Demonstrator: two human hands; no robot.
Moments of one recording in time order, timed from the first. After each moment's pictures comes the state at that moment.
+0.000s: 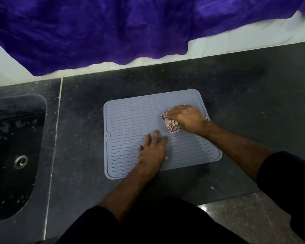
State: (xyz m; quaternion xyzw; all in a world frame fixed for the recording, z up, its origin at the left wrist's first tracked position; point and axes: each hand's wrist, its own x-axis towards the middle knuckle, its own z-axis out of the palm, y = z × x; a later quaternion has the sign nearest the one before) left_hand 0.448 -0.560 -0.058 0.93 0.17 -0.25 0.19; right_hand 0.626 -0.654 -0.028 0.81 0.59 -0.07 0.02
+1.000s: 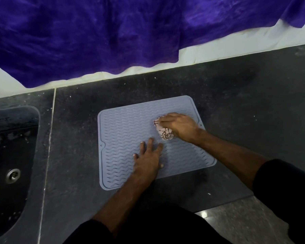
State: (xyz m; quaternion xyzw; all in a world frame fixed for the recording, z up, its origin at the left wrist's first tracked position) left_hand 0.446 -0.558 -0.062 0.94 0.16 -0.24 0.19; right_hand 0.616 -0.657 -0.023 0.82 0.57 -0.09 0.00
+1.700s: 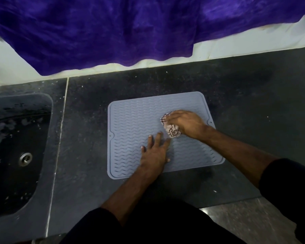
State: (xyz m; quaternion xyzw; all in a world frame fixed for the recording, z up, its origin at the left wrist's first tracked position) left_hand 0.443 -0.559 -0.060 0.94 0.16 -0.24 0.19; right_hand 0.612 -0.648 -0.030 0.82 0.56 -0.12 -0.03
